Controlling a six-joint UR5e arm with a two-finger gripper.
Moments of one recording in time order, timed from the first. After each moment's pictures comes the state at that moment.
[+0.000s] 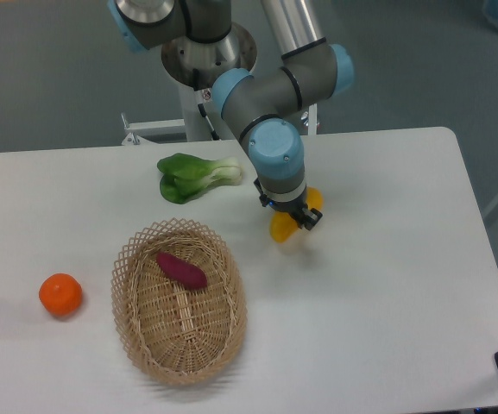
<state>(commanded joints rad) 2.48 -1.87 -1.87 -0.95 1.77 1.22</state>
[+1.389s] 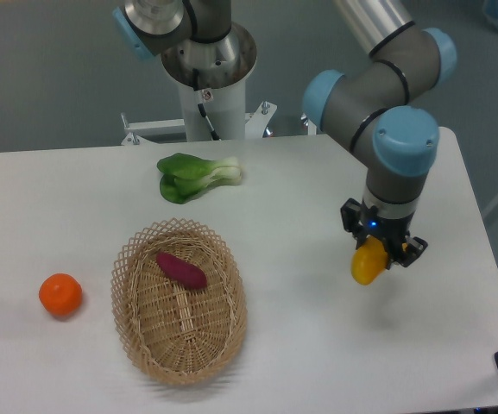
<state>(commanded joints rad) 2.66 -2.02 -1.48 -1.08 1.58 1.45</state>
